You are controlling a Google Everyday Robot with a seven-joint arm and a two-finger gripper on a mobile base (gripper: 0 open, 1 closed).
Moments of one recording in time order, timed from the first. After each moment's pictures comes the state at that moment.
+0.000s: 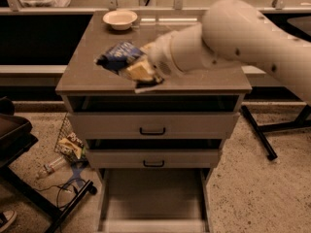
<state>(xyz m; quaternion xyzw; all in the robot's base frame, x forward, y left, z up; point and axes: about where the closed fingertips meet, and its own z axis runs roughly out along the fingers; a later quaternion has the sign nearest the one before) 0.578 0.051 0.916 -0.51 0.71 0.21 0.45</state>
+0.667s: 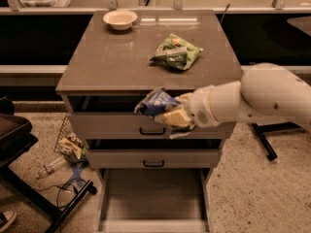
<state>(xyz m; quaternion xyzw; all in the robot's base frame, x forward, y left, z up) 0.525 -0.040 0.803 -0.44 0.78 0.24 0.38</state>
